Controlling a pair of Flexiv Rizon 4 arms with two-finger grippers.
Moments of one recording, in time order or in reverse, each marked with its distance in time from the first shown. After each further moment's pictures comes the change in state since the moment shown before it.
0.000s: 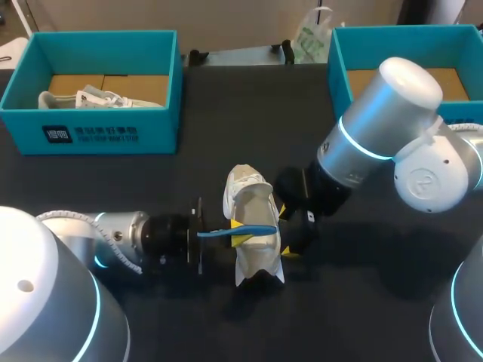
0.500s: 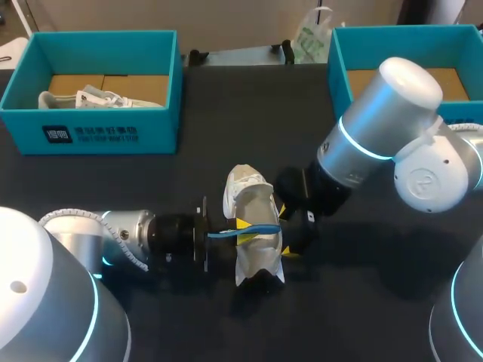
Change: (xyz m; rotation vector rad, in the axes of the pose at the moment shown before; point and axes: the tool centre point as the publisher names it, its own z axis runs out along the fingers) left arm -0.004 0.019 0.005 -0.038 0.001 0.033; right arm 0.000 0.000 0.000 0.000 0.000 0.000
